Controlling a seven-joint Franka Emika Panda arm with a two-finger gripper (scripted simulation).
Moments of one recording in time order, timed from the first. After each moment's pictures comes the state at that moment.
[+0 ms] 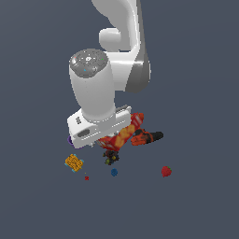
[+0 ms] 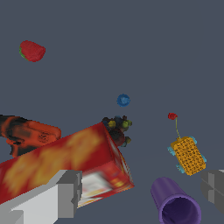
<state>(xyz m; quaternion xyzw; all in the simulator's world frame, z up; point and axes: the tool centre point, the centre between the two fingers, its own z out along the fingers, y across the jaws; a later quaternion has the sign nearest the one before) 0.079 -0.054 0.215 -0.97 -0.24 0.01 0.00</state>
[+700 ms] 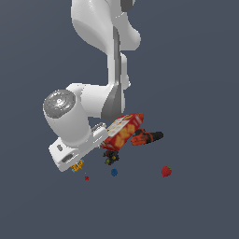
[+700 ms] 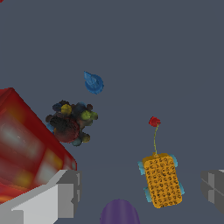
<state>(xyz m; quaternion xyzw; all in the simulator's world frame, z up) 0.109 -0.127 0.140 -0.93 -0.36 0.00 0.00</state>
